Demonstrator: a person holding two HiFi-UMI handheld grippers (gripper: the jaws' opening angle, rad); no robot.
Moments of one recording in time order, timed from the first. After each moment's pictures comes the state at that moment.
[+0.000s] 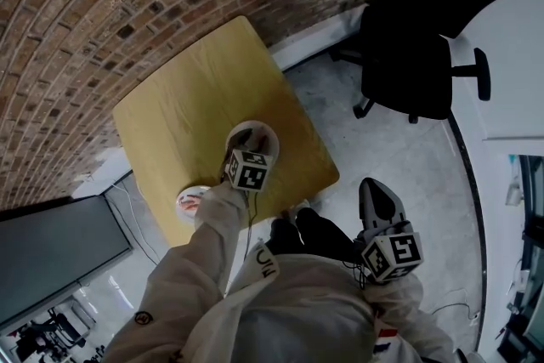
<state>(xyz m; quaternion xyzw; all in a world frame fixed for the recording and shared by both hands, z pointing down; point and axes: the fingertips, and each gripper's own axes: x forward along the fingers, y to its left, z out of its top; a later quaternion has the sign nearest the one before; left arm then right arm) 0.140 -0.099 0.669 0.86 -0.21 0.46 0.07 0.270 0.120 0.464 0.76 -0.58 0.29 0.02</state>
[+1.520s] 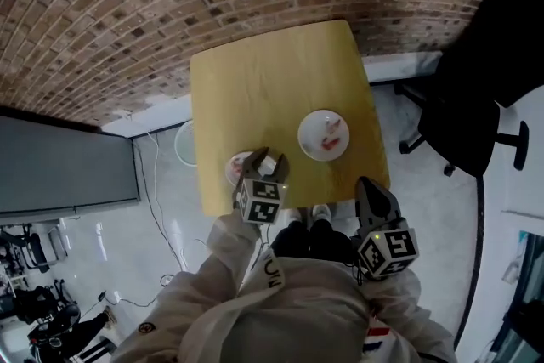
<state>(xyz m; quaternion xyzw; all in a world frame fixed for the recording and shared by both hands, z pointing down) -0.040 -0.062 0.569 0.84 -0.38 0.38 0.11 0.127 0.051 0.453 0.64 -0.72 0.27 0.02</state>
